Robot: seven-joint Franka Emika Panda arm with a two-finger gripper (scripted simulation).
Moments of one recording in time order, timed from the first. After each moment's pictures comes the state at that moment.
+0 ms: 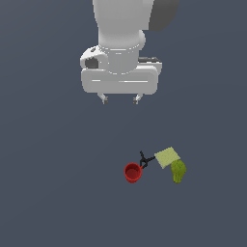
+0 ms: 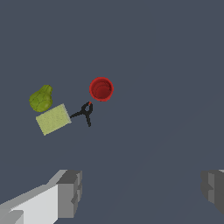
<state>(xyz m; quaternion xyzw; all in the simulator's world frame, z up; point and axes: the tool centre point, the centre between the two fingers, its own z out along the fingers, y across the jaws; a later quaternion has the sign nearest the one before) 0.004 -0.009 0.343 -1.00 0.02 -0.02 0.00</state>
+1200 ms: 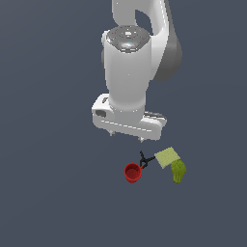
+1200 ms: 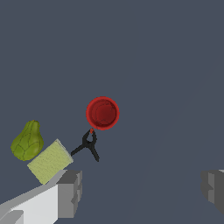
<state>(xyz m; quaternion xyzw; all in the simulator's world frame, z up) 0.076 0.010 0.251 -0.99 0.14 -0.01 0.01</state>
